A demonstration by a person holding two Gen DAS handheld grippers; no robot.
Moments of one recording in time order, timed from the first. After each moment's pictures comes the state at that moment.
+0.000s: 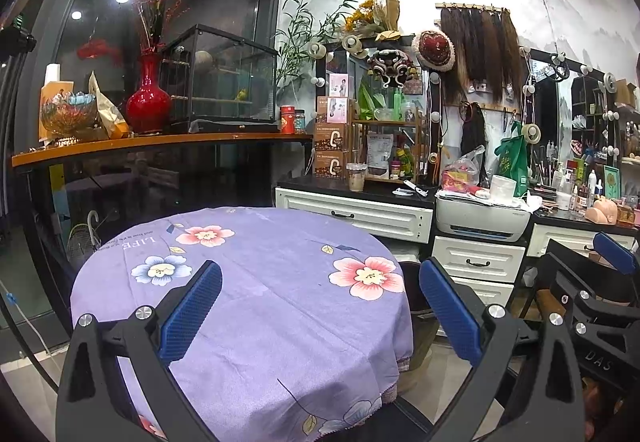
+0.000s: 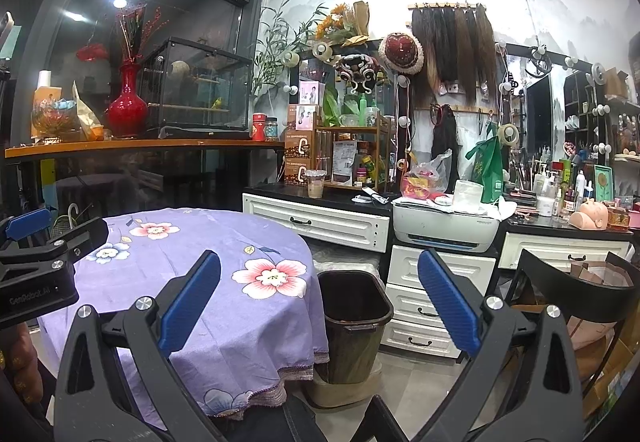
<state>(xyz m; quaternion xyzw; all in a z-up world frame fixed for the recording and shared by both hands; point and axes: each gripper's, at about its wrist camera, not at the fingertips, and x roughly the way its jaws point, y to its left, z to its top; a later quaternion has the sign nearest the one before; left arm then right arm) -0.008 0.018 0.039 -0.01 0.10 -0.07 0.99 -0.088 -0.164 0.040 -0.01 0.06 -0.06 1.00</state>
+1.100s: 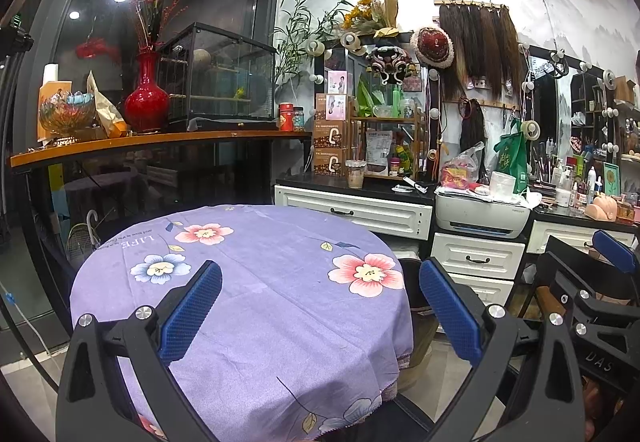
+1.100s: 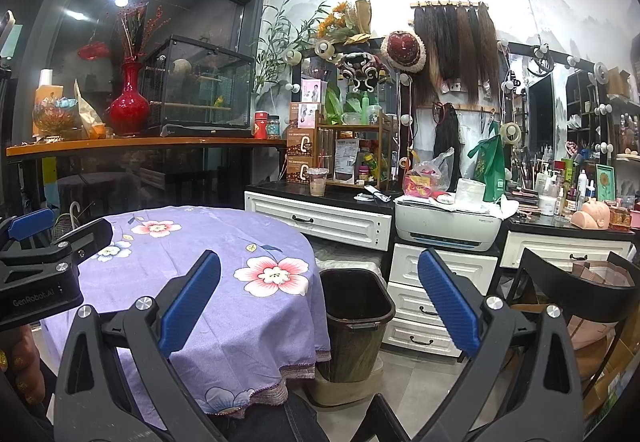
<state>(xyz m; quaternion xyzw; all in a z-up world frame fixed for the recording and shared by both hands) -0.006 0.018 0.038 0.00 0.11 -0.07 0.99 -0.087 -0.163 0.040 -0.01 0.06 -0.06 1.00</state>
